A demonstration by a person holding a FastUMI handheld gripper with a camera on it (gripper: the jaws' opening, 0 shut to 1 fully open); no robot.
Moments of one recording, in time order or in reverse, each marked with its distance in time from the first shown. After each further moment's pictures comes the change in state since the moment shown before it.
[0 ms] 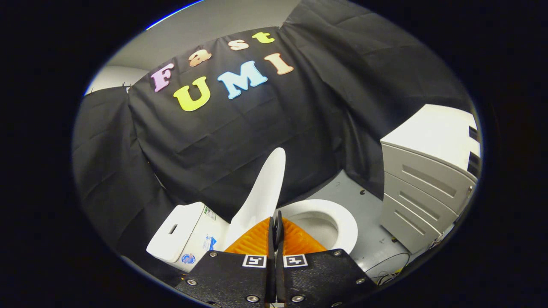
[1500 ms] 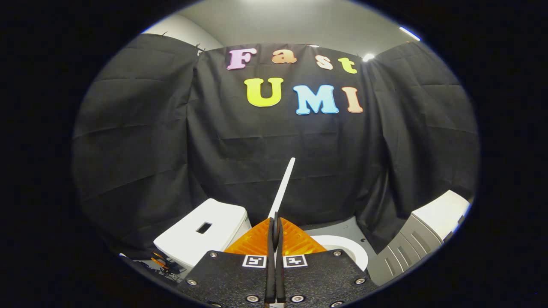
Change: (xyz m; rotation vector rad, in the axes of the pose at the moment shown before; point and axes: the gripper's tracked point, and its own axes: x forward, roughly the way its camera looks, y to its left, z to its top) arm -0.020 0.224 0.037 -0.430 -0.112 0.121
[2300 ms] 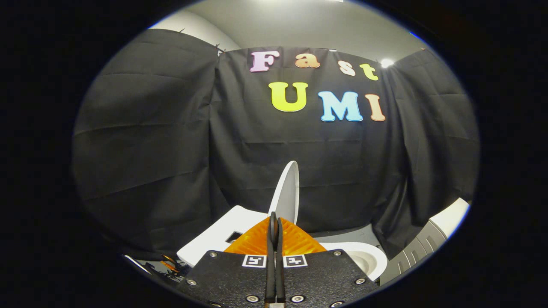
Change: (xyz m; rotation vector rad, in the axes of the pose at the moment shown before) arm 0.019 0.093 0.013 -0.034 -0.034 0.095
